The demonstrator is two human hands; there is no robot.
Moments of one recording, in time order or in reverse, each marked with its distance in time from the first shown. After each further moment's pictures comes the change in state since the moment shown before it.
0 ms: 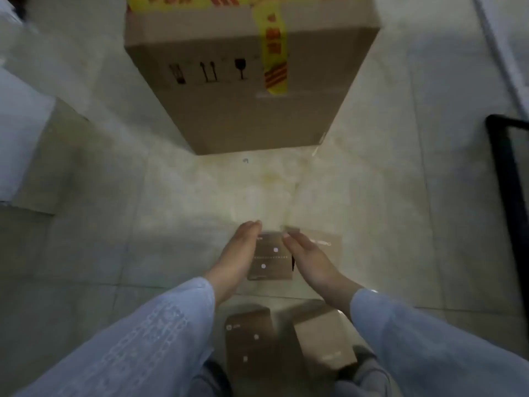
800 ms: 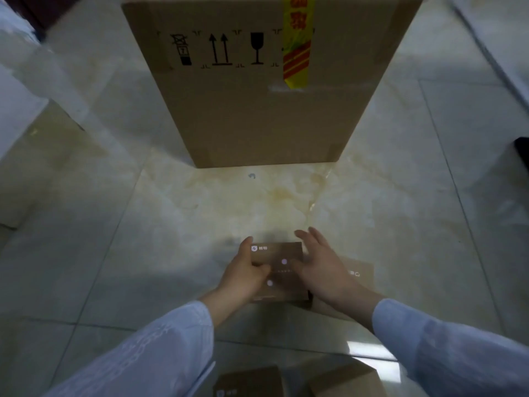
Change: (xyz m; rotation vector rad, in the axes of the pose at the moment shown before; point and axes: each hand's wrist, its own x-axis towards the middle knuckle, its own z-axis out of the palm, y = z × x) left_hand 0.108 -0.085 0.013 0.173 0.041 0.165; right_hand 0.103 0.059 0.024 -0.437 0.119 -0.227
